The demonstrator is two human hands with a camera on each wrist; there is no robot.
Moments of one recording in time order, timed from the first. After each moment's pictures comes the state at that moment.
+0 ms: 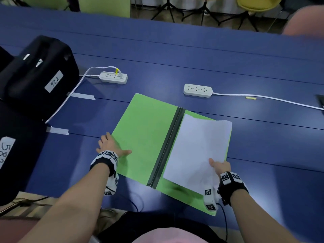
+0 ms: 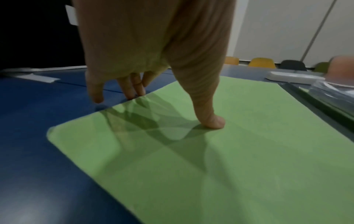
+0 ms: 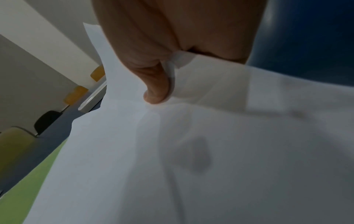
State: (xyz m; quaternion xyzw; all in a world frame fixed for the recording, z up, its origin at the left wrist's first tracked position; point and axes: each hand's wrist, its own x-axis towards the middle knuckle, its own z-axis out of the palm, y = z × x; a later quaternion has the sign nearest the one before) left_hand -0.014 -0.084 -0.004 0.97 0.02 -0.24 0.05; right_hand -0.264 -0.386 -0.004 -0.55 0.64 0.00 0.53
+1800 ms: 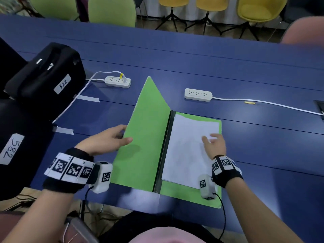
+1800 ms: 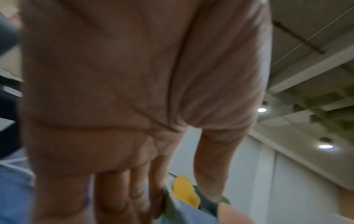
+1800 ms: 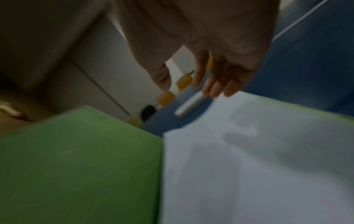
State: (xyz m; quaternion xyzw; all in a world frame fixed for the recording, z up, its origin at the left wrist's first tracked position) left_hand -0.052 -0.083 0.176 0.83 -0.19 -0.42 0.31; right_hand -0.209 -0.382 0.050 -0.72 0.52 -0.10 0.45
